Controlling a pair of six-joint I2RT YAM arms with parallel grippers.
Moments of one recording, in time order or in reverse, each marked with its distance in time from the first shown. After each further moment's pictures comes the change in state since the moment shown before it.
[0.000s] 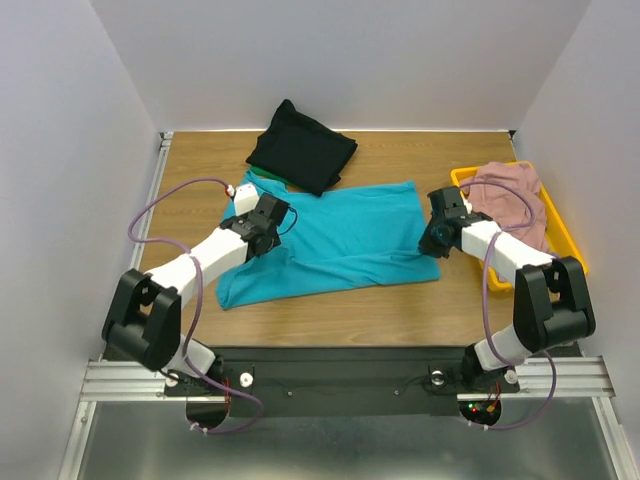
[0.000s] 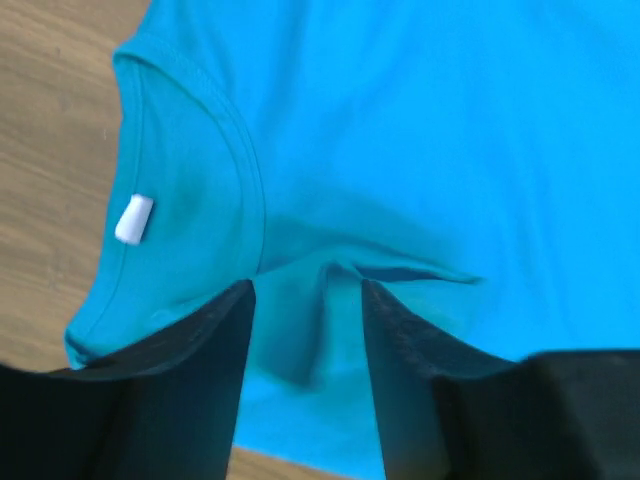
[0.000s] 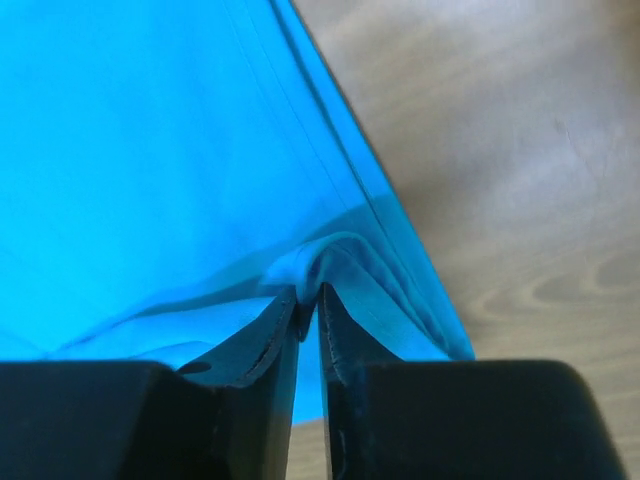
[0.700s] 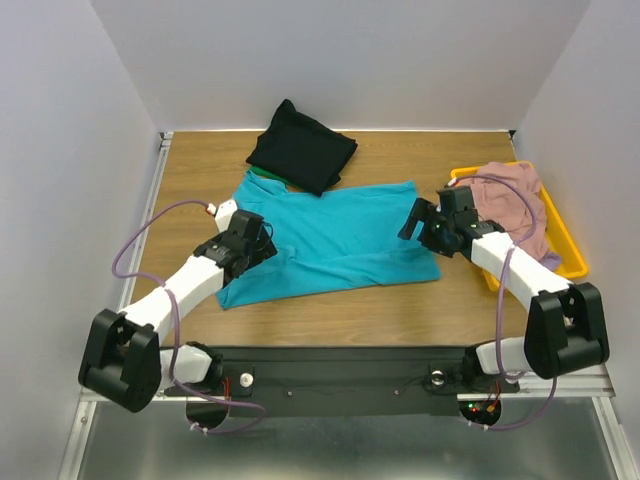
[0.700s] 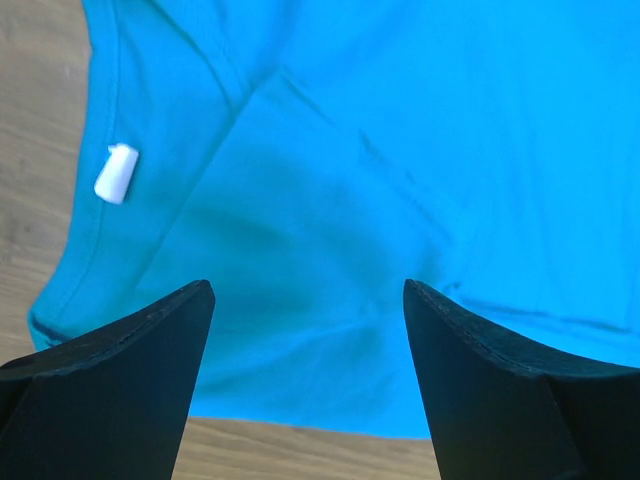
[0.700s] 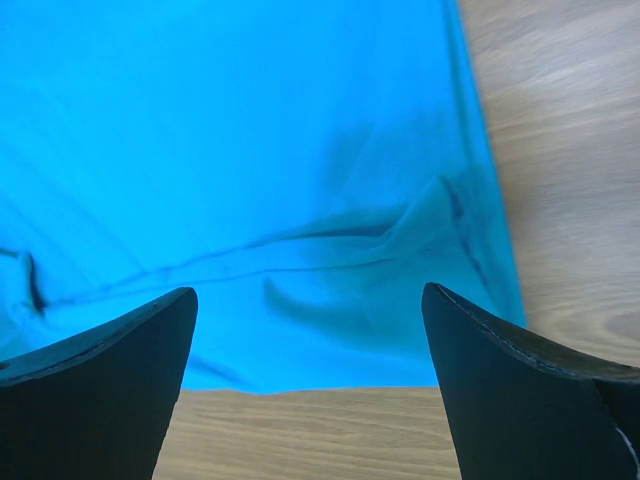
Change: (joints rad) left arm 0.101 -0.179 -0.191 0.132 0.198 0.019; right arm 0.000 -0.141 -0.039 0.114 -0.156 -0.105
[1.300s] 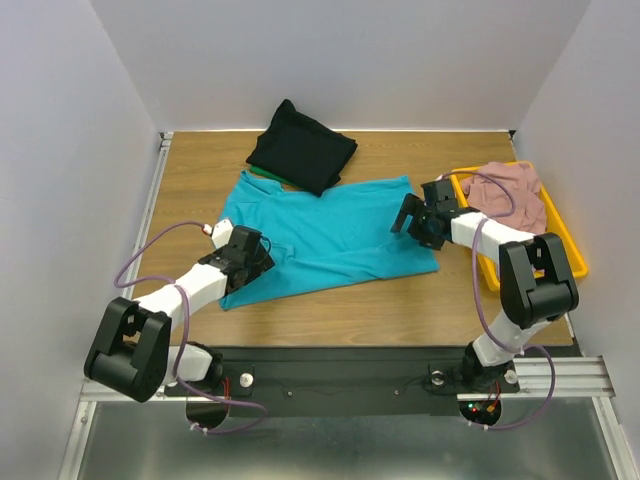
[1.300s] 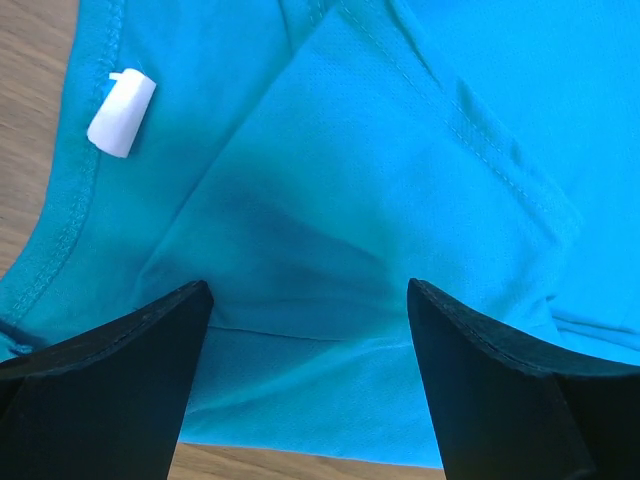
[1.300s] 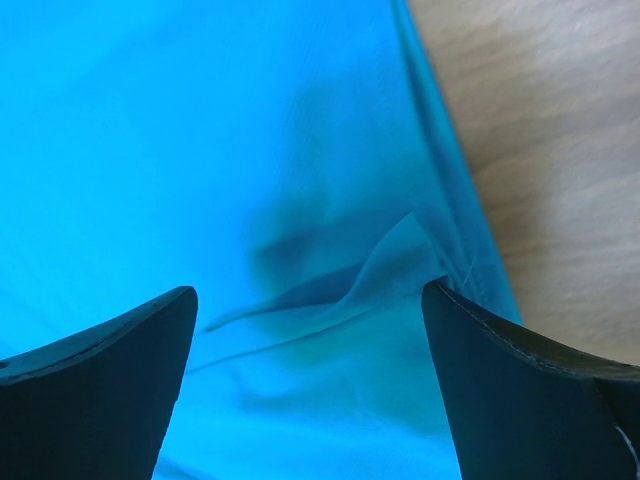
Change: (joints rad) left arm 0.036 0.029 -0.188 0.135 0.037 -0.106; right arm 0.000 0.309 0.098 0.120 0.016 0.021
